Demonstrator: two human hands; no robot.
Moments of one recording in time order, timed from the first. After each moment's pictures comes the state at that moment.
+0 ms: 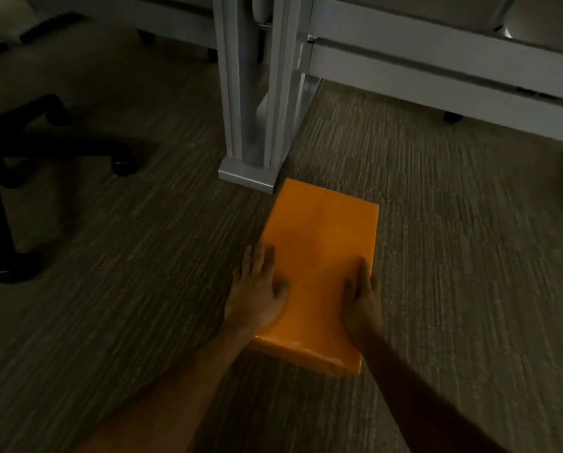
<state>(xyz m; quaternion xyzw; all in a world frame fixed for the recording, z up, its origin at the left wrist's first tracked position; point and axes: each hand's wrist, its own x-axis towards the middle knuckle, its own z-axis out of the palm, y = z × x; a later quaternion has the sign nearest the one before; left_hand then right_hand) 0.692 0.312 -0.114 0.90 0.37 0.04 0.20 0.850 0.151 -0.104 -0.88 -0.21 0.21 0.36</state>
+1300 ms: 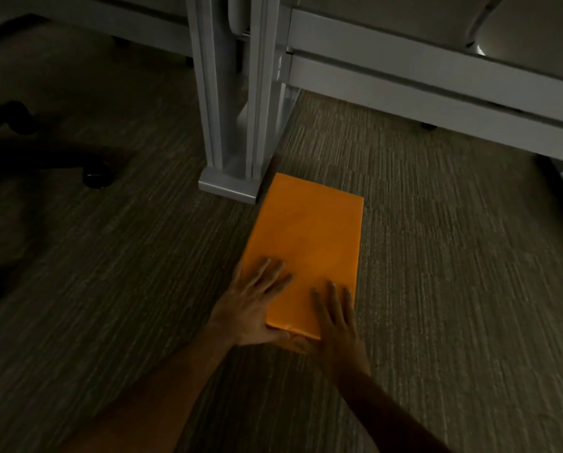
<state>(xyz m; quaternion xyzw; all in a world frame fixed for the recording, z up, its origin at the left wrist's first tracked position) 0.706 0.338 -0.113 0.99 0.12 -0.01 0.08 0.832 0.132 -0.114 -0.87 -0.46 0.12 0.08</state>
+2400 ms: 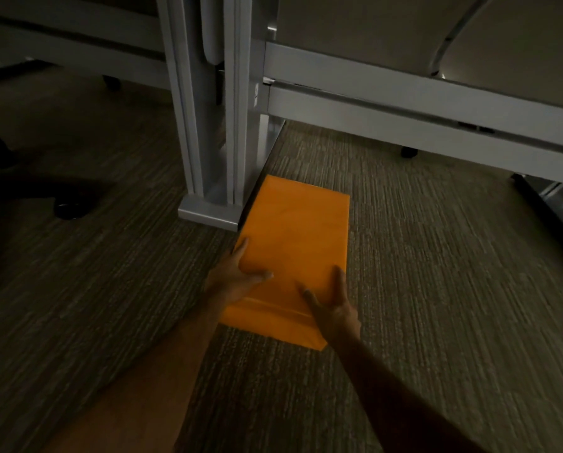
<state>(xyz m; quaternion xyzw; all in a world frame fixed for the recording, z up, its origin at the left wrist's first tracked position) 0.796 0.405 -0.117 0.79 0.42 0.06 0.44 0.910 0.193 -0.101 -0.90 -0.18 0.23 0.33</state>
